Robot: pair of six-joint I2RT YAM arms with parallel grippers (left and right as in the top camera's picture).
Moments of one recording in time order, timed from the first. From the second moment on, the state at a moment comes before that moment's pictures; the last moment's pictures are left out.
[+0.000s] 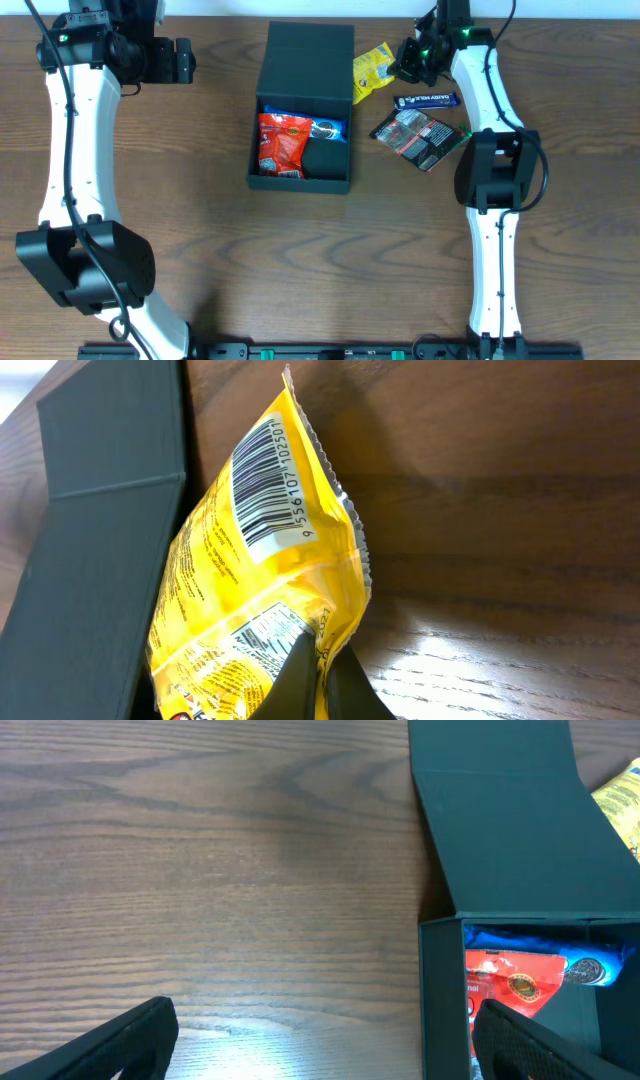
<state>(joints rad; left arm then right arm) 0.12 1.89 1.92 -1.03 0.23 0.12 0.05 2.74 2.54 -0.93 -0.52 0.43</state>
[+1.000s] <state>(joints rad) 0.12 1.89 1.92 -1.05 0.23 0.14 0.17 2.30 2.57 -1.58 -0.83 -0.38</state>
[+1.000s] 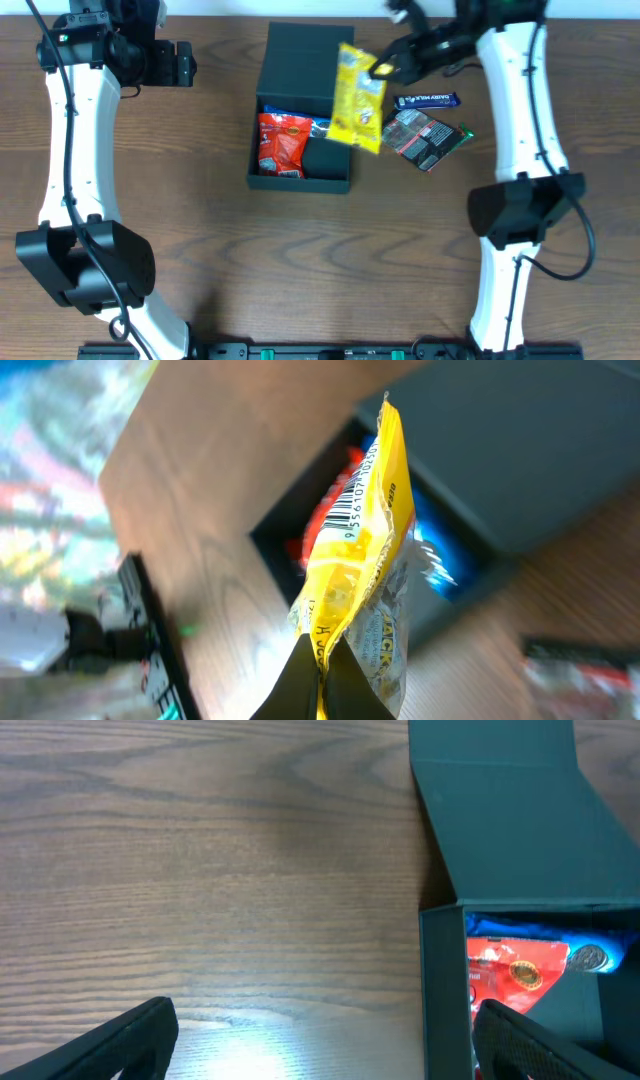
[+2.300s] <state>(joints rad) 0.12 1.89 1.92 -1.07 0.23 0.15 0.30 2.58 2.57 -1.53 -0.61 -0.25</state>
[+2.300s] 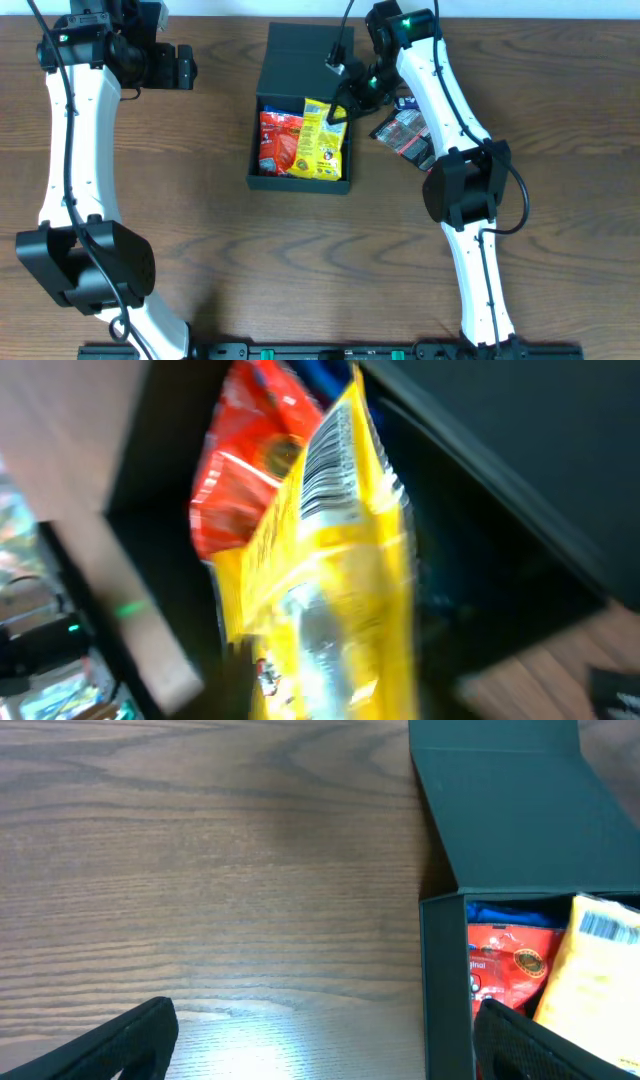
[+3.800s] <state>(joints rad) 0.12 1.89 1.92 -1.08 0.23 0.15 0.49 2.61 2.60 -1.42 -0.03 0.12</state>
